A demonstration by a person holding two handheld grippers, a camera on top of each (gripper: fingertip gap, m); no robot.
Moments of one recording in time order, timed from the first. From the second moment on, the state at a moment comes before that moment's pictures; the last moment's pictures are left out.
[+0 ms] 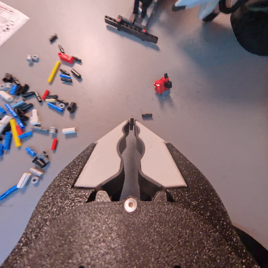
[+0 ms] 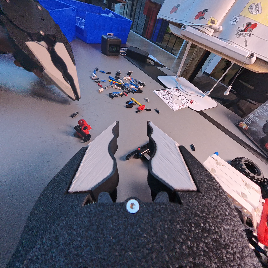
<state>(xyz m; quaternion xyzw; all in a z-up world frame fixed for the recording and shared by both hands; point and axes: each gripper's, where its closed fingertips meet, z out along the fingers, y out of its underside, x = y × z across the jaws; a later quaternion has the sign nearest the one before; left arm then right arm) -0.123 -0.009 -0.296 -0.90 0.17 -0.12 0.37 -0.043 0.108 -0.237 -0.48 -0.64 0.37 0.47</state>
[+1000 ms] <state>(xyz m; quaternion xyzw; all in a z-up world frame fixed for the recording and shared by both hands) -0.322 0.015 -0.310 -0.90 -0.19 0.09 0.38 -0.041 0.112 -0.233 -0.48 -0.64 0.37 0.47</state>
